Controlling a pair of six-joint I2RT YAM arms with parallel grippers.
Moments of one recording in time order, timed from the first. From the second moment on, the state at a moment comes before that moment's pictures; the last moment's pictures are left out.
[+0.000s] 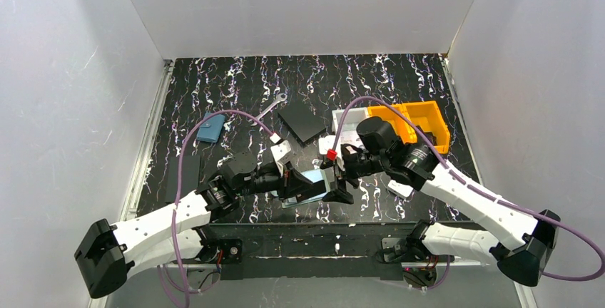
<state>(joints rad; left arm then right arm) -0.90 0.91 0.47 0.22 0.43 -0.30 0.90 1.04 1.01 -0.62 -0.63 -0.44</state>
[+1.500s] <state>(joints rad) -0.95 0.24 0.50 -0.36 -0.07 -0.37 0.28 1.20 1.37 -1.15 -0.50 -1.03</state>
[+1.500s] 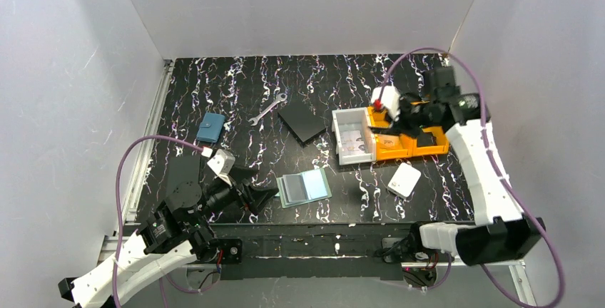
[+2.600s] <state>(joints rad) -0.95 0.24 0.35 -0.31 -0.06 -0.56 -0.45 1.74 1.81 -1.45 -0.61 -1.55</state>
